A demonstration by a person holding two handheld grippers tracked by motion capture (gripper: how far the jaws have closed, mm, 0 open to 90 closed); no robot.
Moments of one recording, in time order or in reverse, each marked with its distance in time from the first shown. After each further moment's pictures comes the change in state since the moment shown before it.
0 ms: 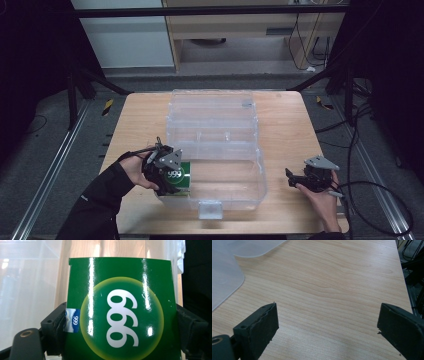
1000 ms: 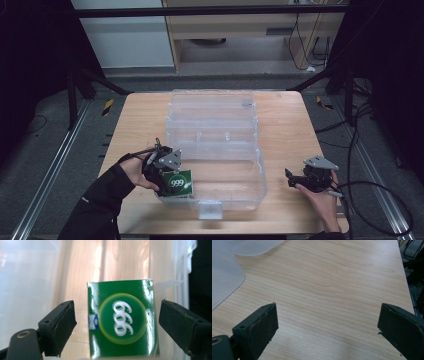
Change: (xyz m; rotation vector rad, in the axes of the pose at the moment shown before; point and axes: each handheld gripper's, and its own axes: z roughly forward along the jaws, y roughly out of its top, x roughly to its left) left arm 0.000 -0.005 -0.004 -0.023 0.026 -0.033; right arm 0.000 0.000 0.001 0.007 0.003 -0.006
